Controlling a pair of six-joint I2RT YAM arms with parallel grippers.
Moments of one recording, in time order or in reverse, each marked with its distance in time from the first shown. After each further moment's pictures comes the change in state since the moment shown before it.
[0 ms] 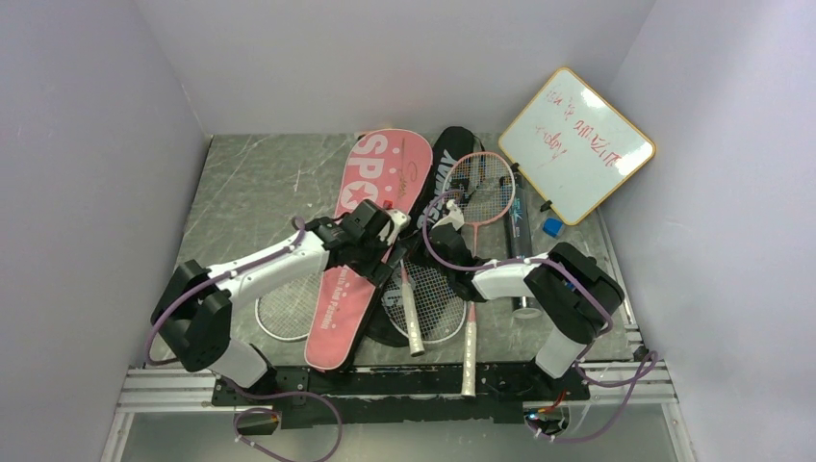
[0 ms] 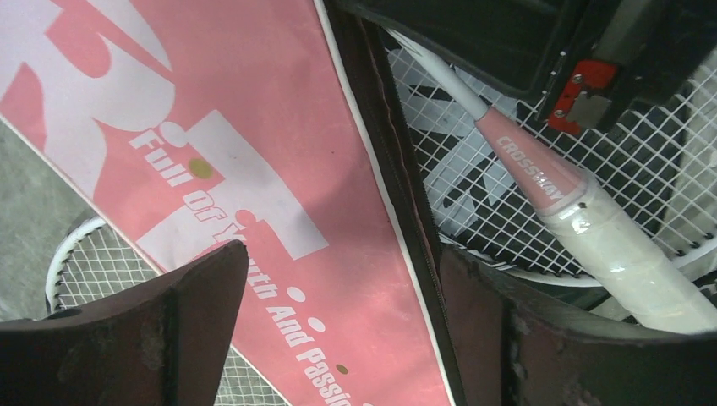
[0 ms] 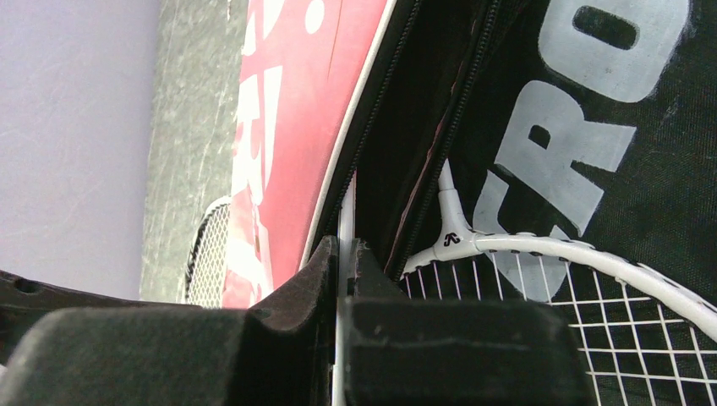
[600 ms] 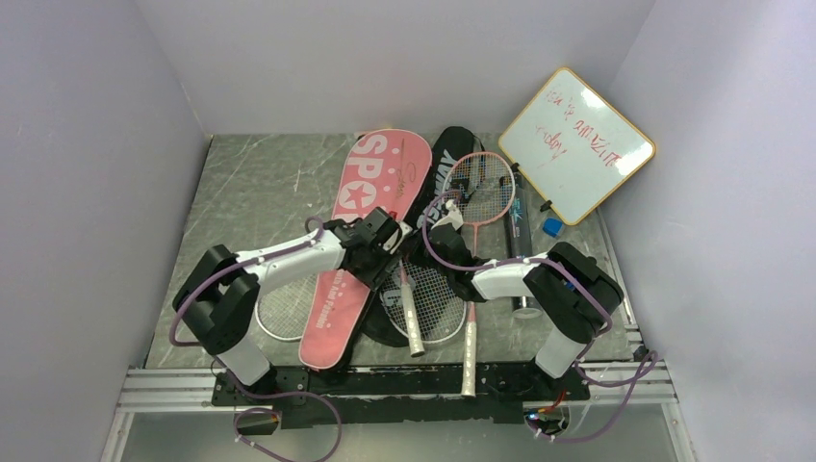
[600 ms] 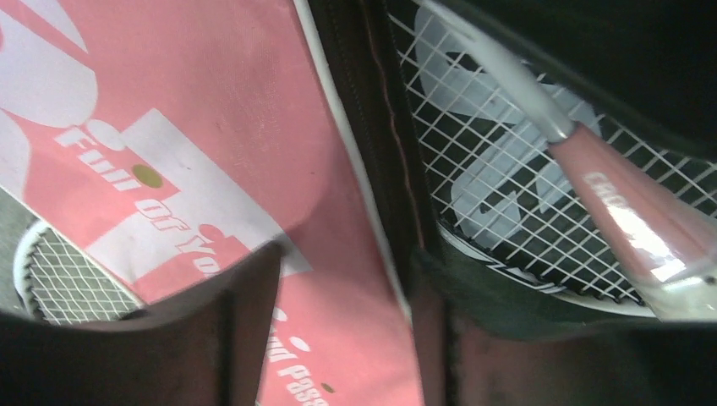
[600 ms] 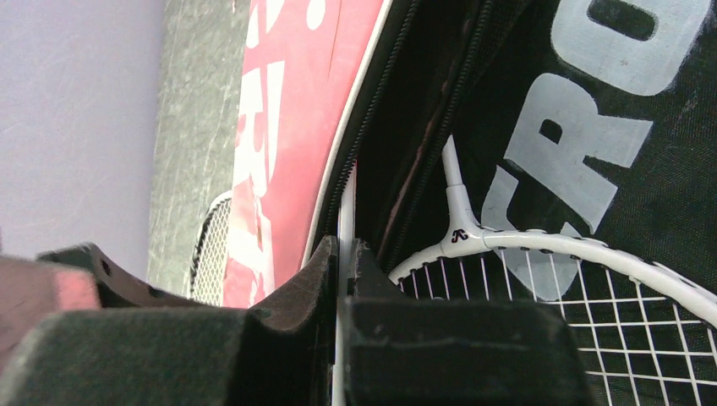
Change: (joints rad) left arm -0.016 0.124 0.000 -0.015 -0.045 -0.003; right arm 0.000 0.005 0.000 0.007 -0.018 0.008
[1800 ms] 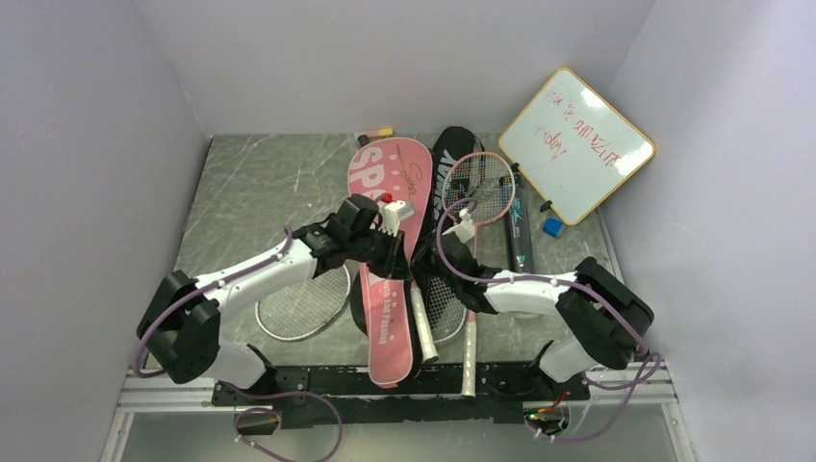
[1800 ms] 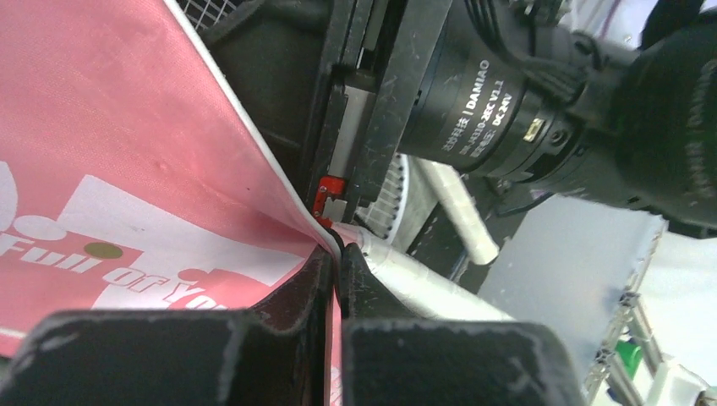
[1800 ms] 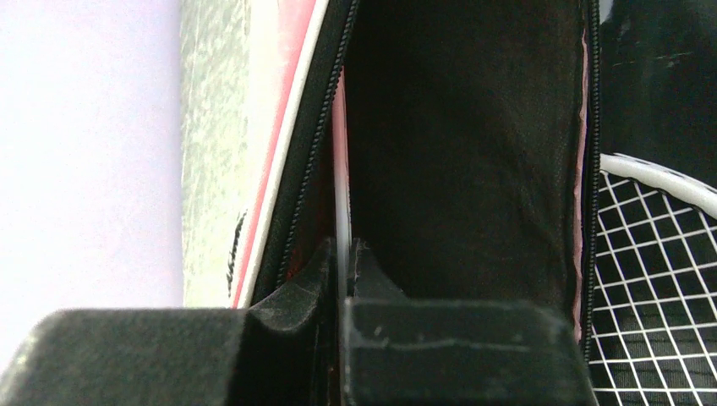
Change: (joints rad) left arm 0.035 -0.177 -0.085 0.314 0.603 -0.288; right arm 0.063 -0.182 -0.059 -0.145 0.131 0.134
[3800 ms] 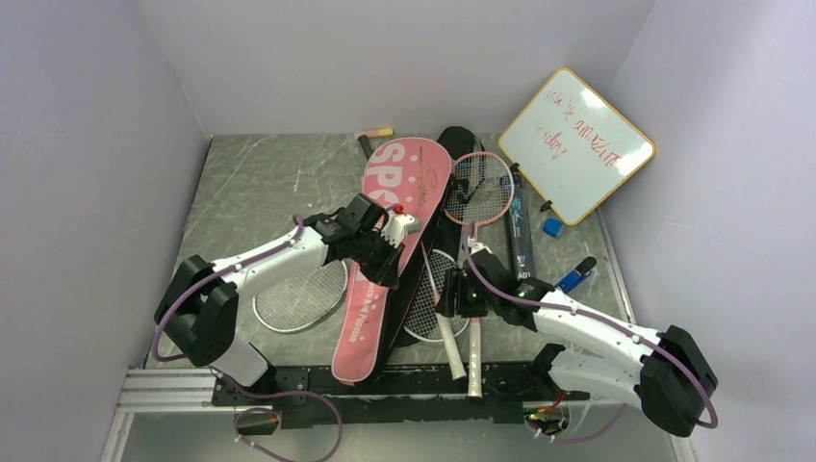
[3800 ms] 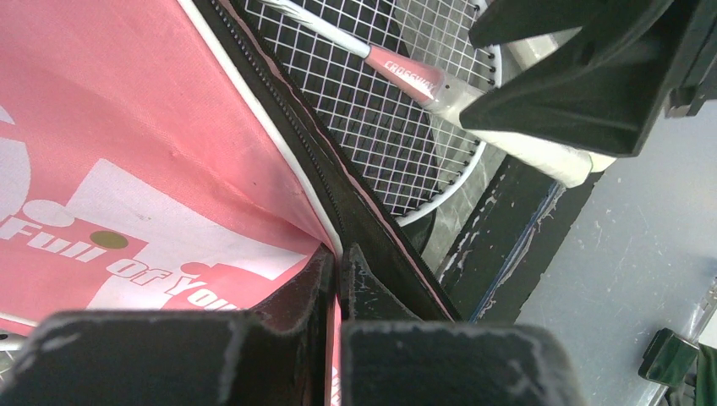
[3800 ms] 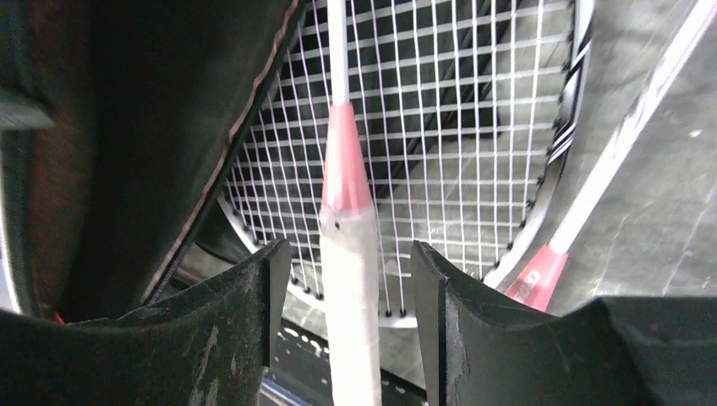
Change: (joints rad) left arm 0.035 0.097 0.075 -0.225 0.007 0.322; right arm -0.061 -0.478 -0.074 -0.829 -0.300 -0.390
